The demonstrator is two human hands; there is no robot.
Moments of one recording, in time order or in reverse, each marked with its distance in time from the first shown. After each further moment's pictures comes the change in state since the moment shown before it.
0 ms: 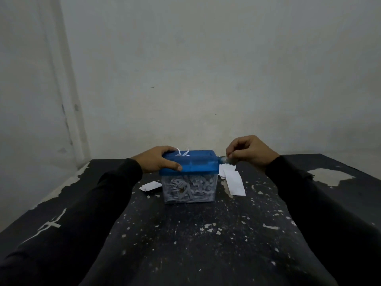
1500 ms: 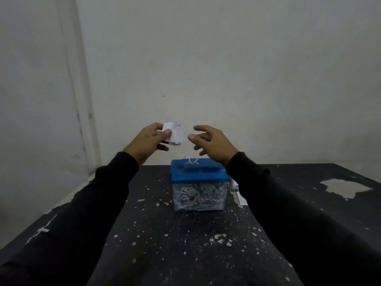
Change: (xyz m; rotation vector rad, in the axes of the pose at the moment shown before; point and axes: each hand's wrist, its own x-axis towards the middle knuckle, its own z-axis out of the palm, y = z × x) left_hand -0.016 0.024 -0.049 -0.495 0.398 0.154; right_hand 0.057 -0.059 0.105 -0.079 0.088 -0.046
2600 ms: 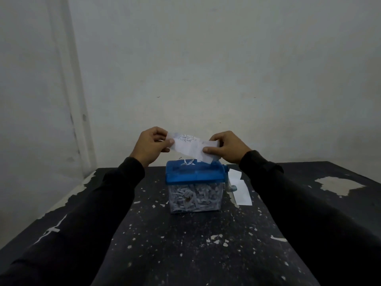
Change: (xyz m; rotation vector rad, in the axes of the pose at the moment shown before) left_hand 0.010 -0.016 0.021 0.040 0.143 0.048; right_hand 0.007 0.033 -0.053 -0.382 0.011 -0.008
